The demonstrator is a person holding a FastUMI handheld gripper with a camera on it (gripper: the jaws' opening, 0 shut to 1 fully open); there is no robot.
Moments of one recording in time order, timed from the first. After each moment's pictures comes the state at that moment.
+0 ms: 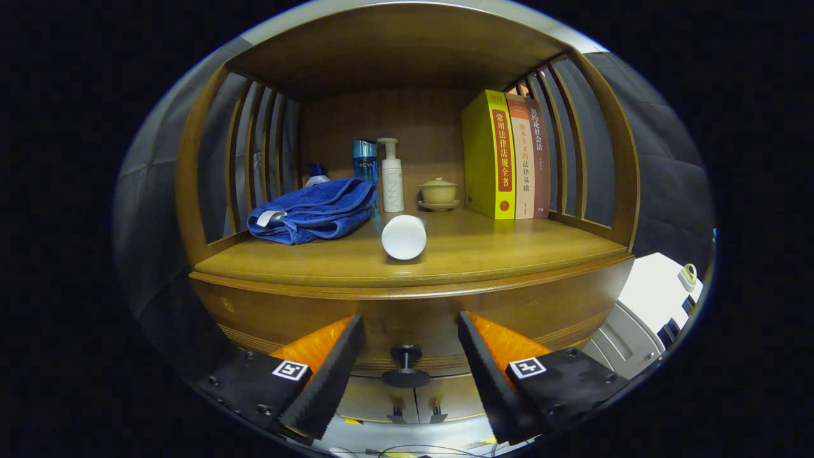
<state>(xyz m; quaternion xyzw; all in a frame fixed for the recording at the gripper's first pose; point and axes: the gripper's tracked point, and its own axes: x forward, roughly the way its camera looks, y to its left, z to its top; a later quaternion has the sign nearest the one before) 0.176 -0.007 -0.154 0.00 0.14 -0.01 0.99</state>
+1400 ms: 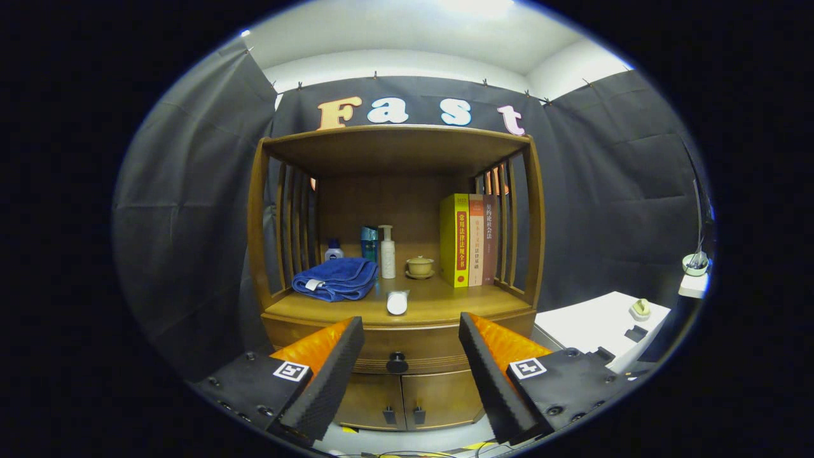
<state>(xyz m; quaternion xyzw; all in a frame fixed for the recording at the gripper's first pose) -0.001 -0.015 -0.018 -0.01 0.02 -0.03 1.00</state>
